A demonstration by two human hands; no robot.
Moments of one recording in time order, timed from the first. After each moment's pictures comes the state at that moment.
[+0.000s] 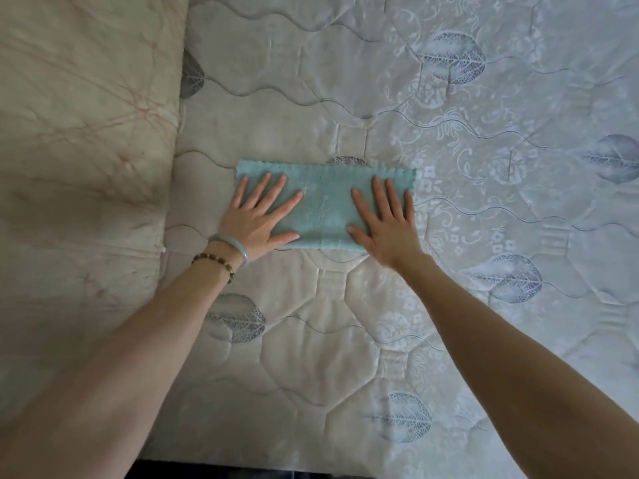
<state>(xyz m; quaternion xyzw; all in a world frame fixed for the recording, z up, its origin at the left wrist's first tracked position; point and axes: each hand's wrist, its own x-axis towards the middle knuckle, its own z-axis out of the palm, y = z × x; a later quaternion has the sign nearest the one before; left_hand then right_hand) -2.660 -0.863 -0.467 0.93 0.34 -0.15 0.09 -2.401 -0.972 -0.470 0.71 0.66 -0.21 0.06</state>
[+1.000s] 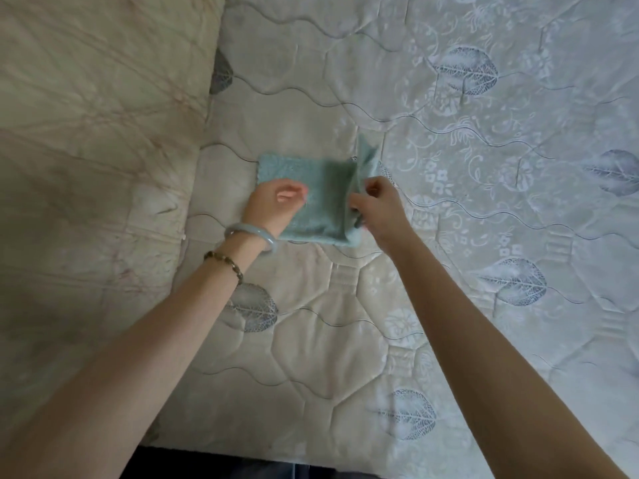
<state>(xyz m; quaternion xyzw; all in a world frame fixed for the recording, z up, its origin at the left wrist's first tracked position) -2.634 -0.867 -0.401 0.57 0.59 0.14 0.55 -2.461 -0.918 -0.384 0.73 0.22 -0.54 -0.34</state>
